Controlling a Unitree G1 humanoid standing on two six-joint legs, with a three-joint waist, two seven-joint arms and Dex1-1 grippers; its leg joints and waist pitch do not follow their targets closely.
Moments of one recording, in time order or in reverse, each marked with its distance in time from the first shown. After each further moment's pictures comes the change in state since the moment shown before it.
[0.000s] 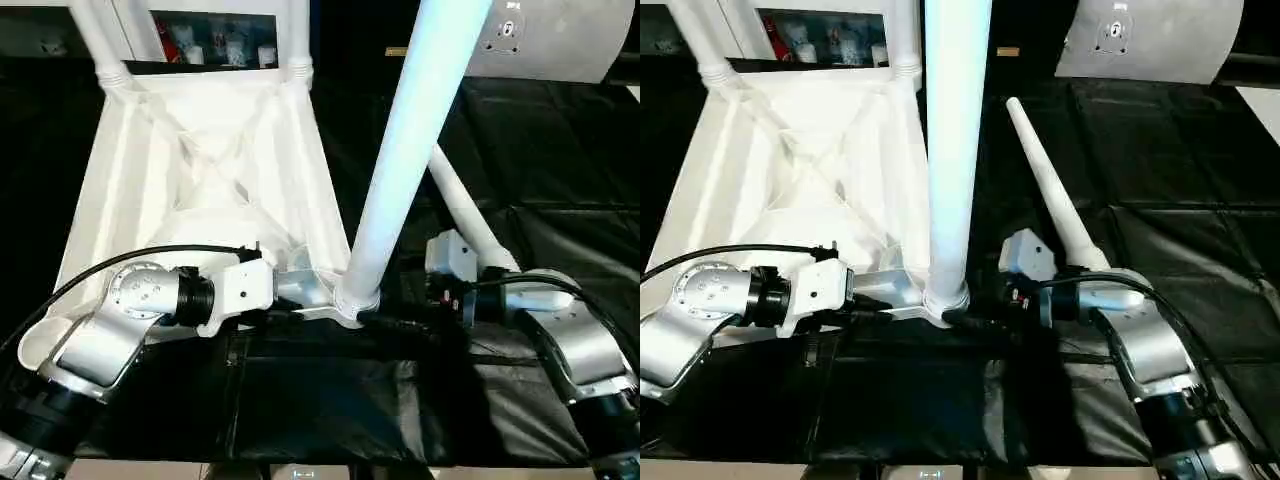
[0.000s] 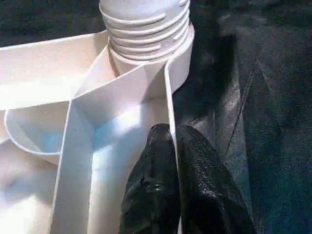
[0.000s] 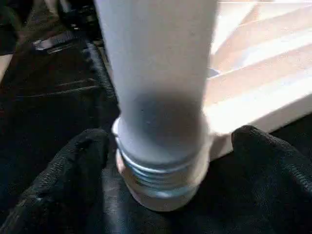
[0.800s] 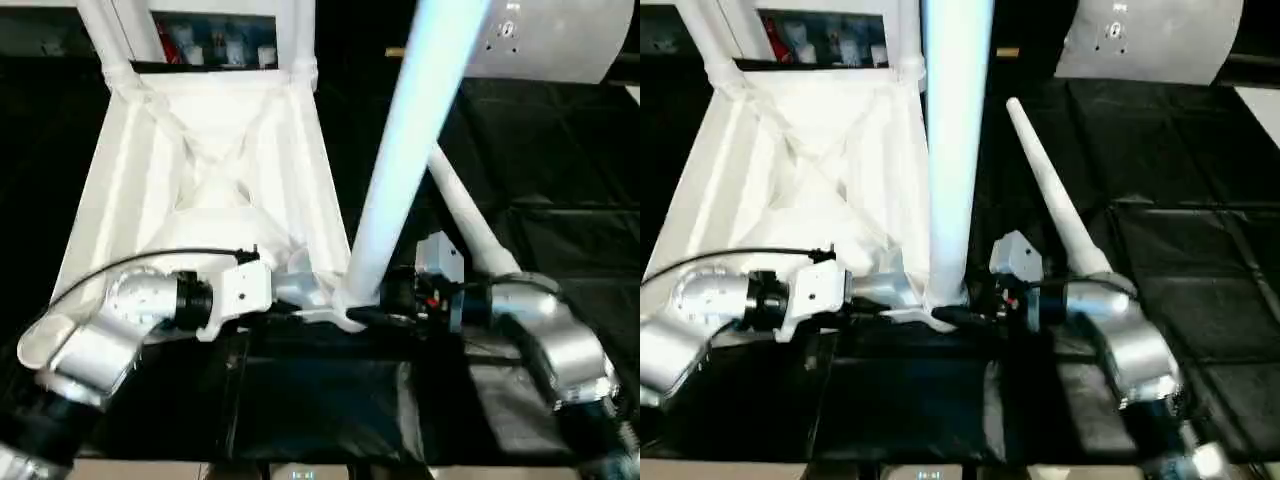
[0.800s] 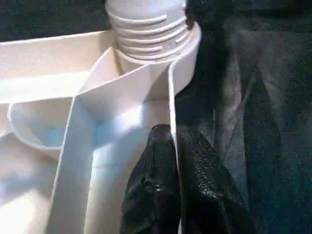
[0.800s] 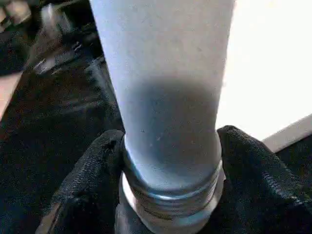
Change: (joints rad) left arm 0.049 -0.036 0.032 -0.071 0.002 0.099 0.073; right arm 0.050 0.109 -0.020 -0.034 0.014 0.065 -0.112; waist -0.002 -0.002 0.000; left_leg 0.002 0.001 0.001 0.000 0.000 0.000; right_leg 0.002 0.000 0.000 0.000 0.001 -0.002
